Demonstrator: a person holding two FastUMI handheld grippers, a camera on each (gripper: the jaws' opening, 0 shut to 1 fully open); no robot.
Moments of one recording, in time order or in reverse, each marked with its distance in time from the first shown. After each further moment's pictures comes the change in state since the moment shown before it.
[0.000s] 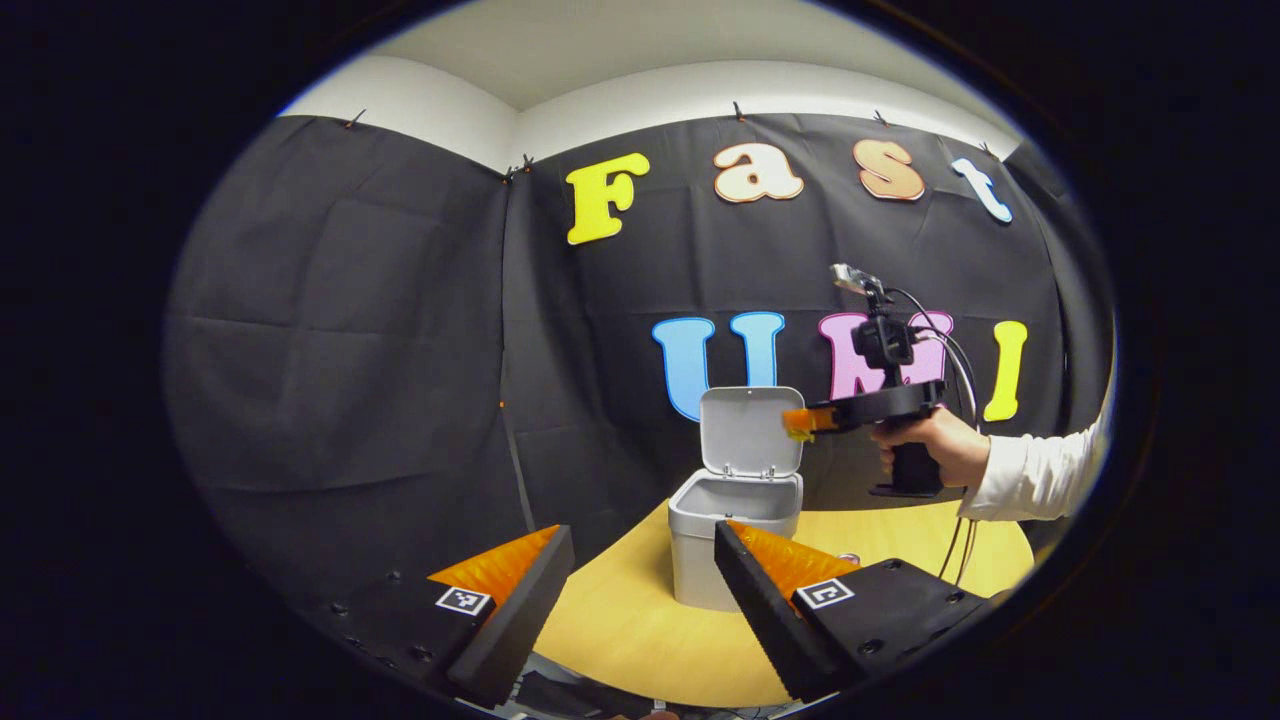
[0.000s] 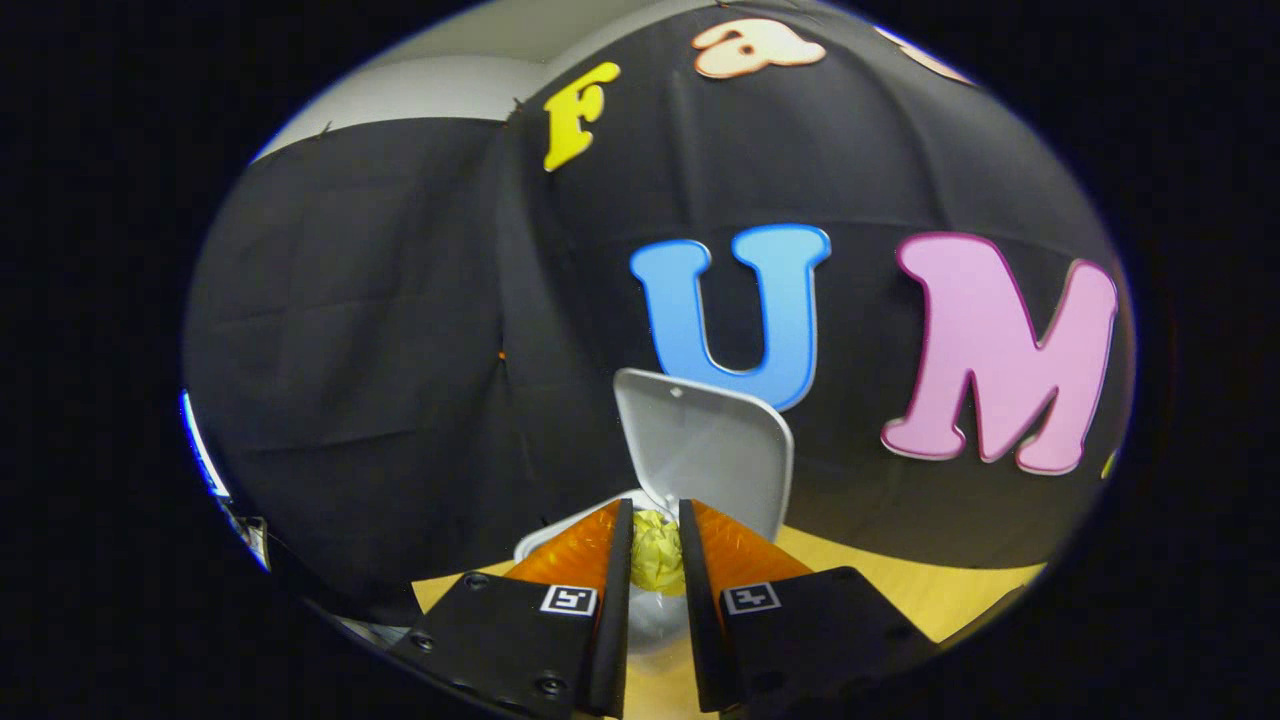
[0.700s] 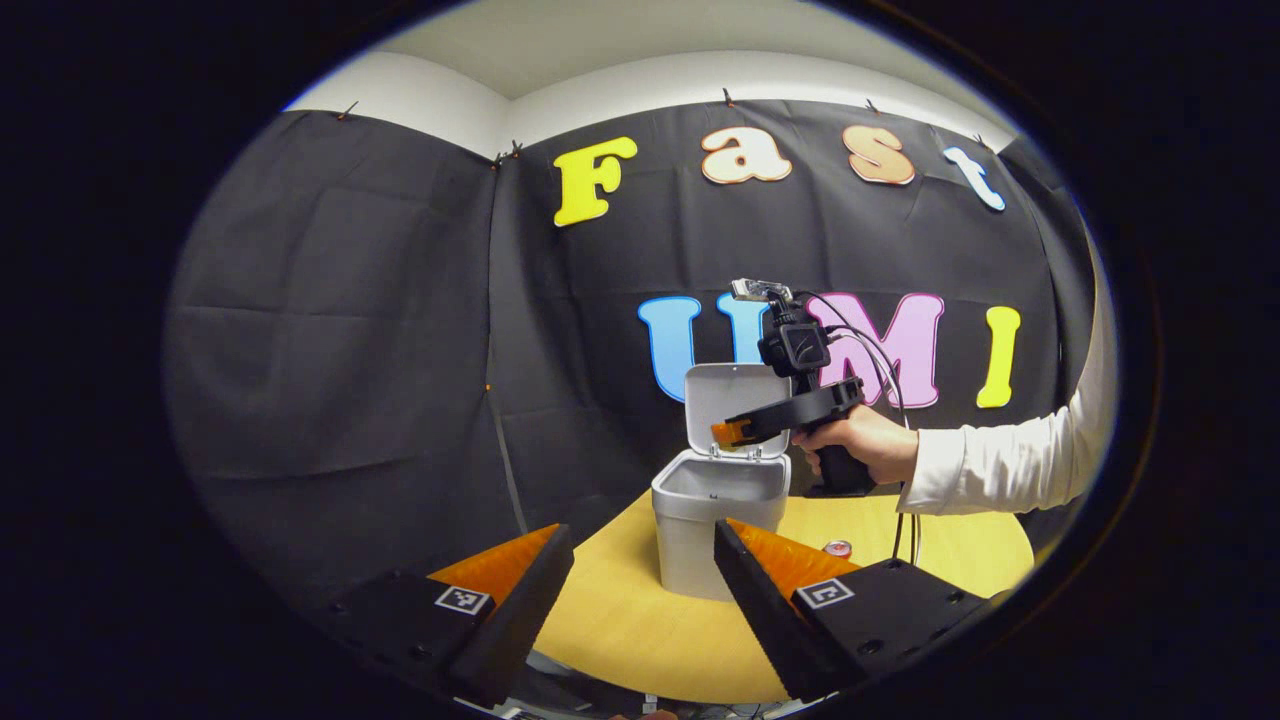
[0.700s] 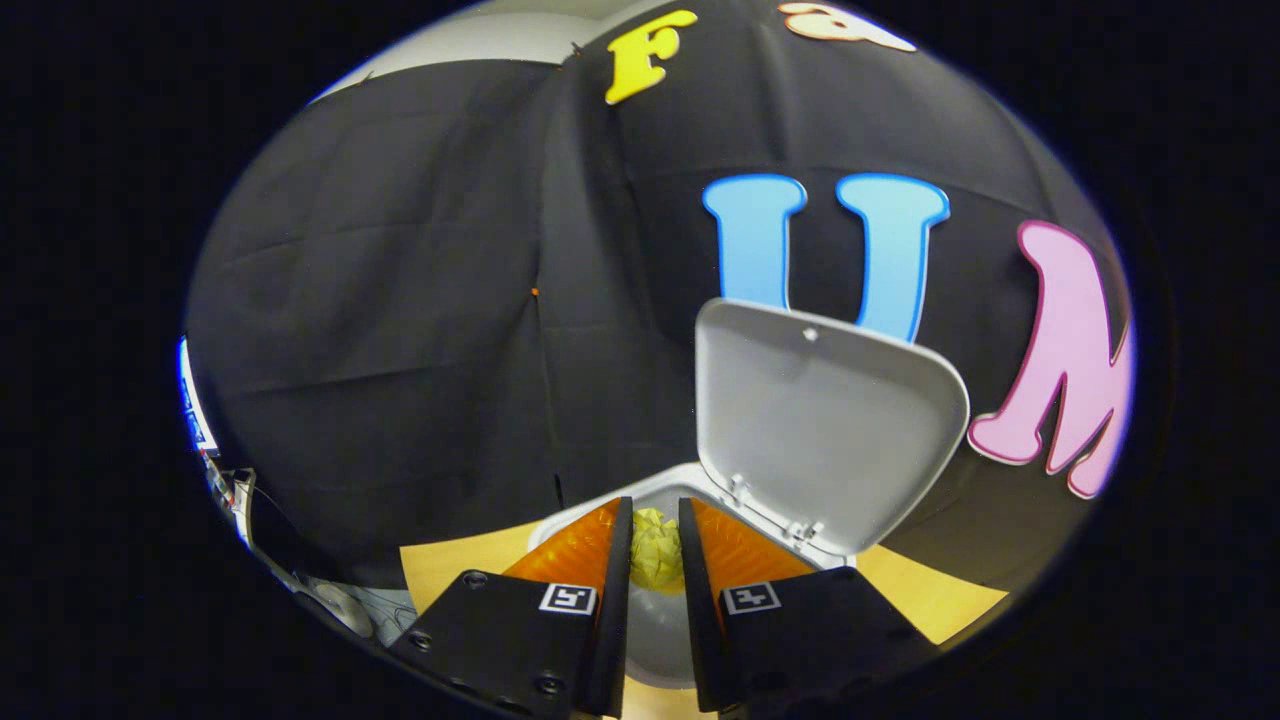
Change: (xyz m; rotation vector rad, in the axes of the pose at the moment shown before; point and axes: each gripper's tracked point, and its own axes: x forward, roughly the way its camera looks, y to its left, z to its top) left arm 0.005 -0.022 -0.032 0.012 0.050 -0.026; right arm 0.045 -0.040 -0.098 -0.064 0.218 0.036
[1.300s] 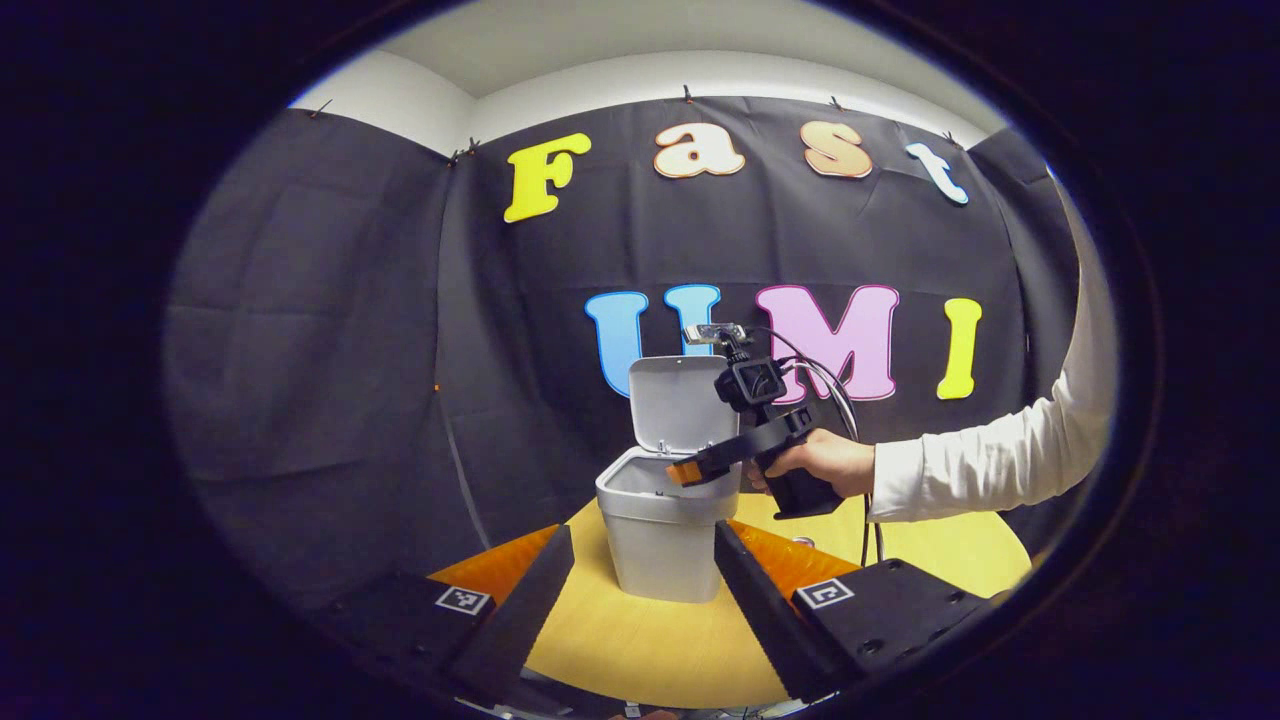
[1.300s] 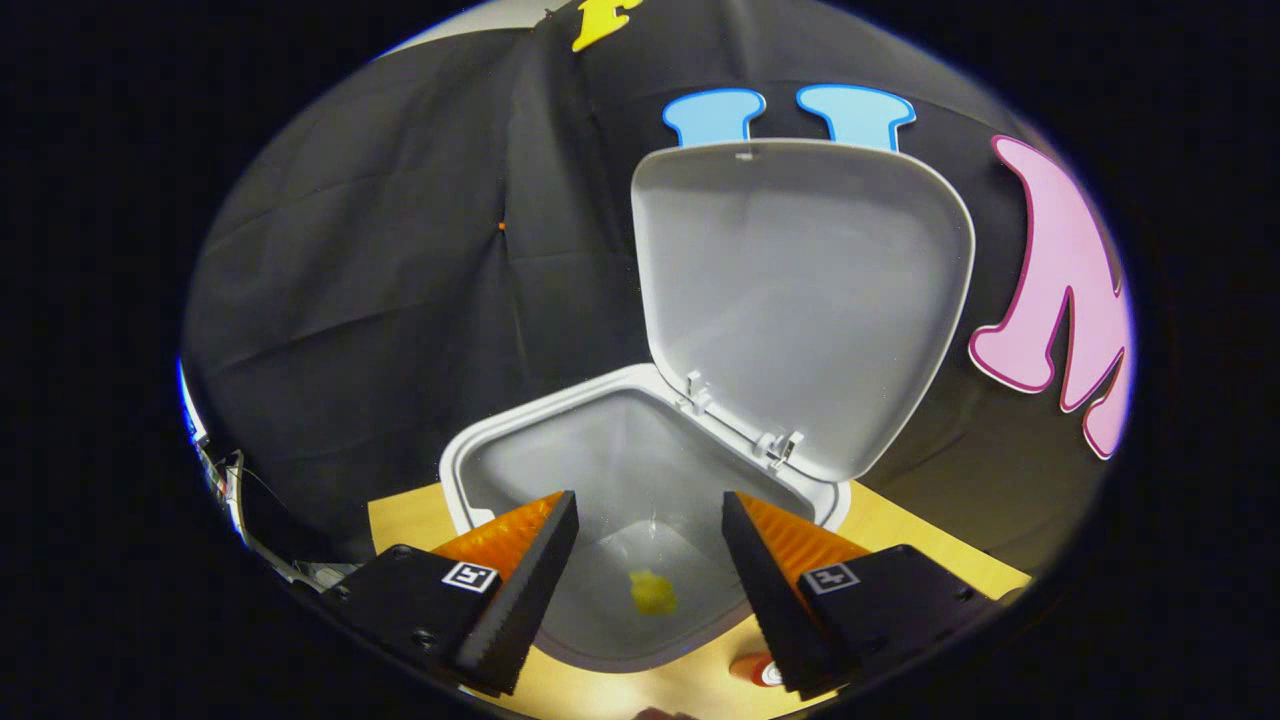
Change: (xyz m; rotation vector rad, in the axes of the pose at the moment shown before) left arm 0.018 -0.055 -0.017 0.014 -0.014 -0.142; right arm 0.015 -0.037 -0.059 -0.004 0.107 -0.025
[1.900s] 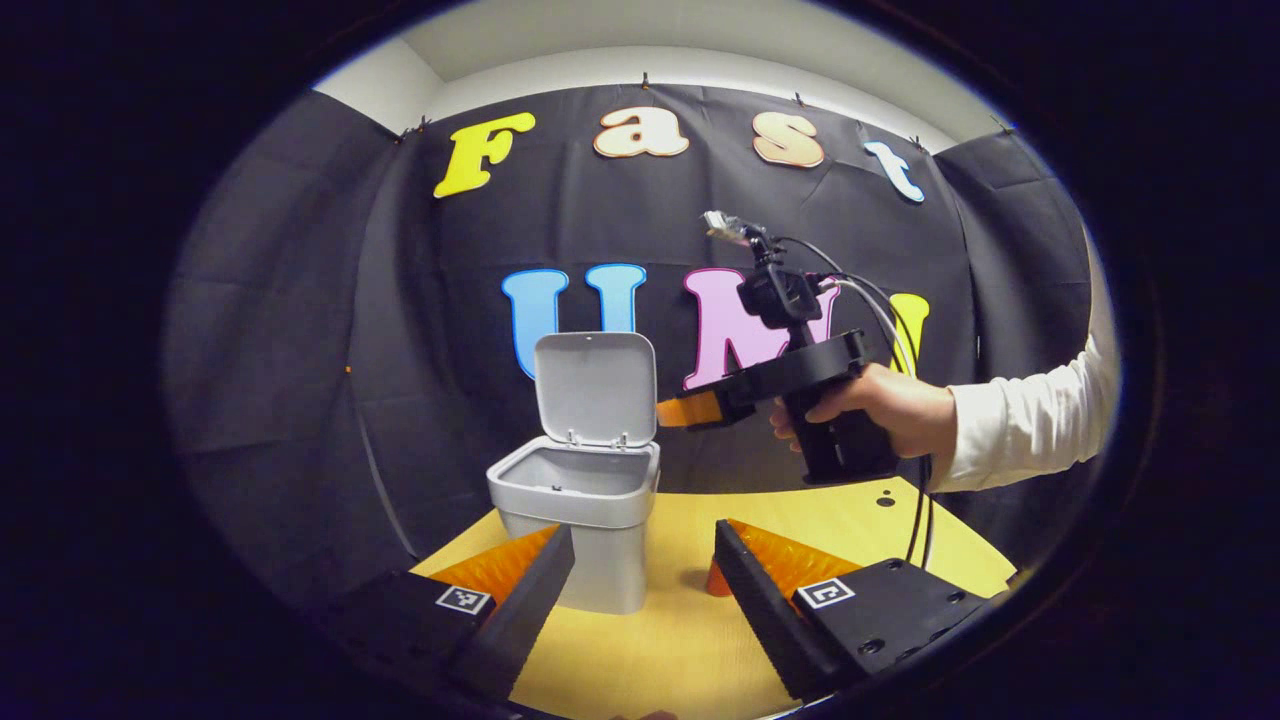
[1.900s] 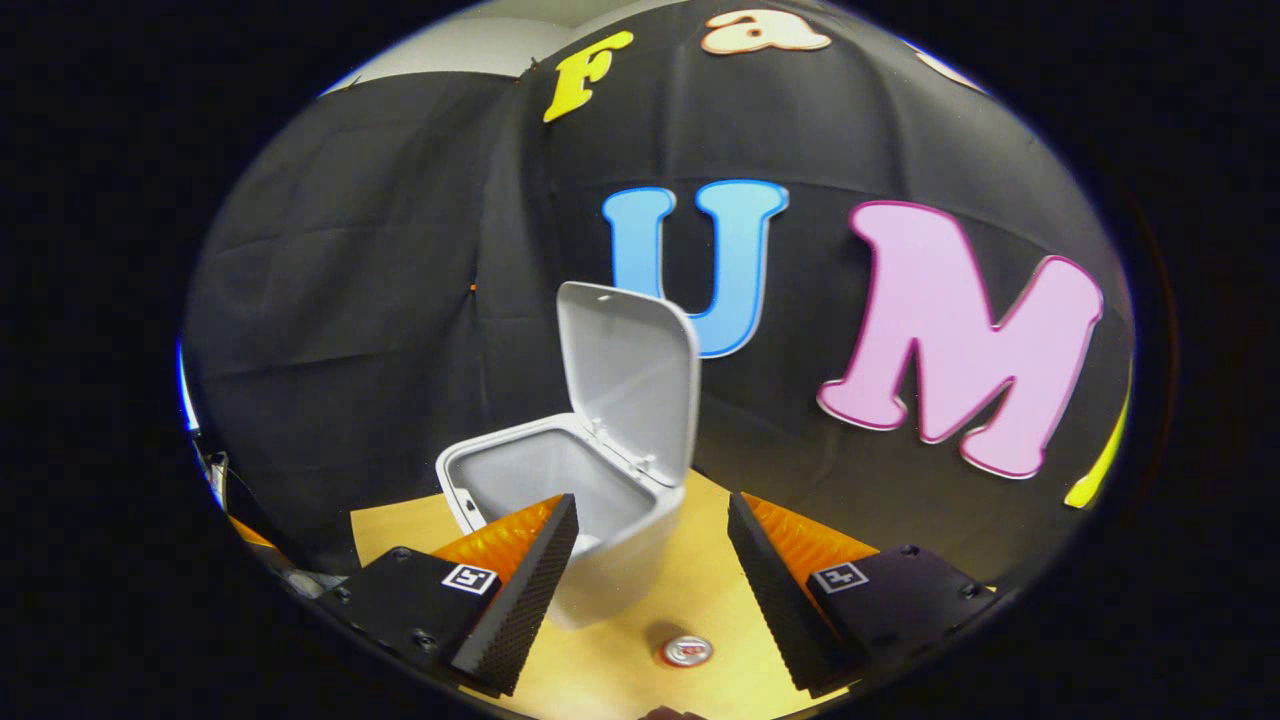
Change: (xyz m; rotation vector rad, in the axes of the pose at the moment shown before) left arm 0.072 -0.094 -0.047 -0.051 -0.010 -0.230; right arm -0.153 -0.093 0.018 -0.020 -0.170 -0.162
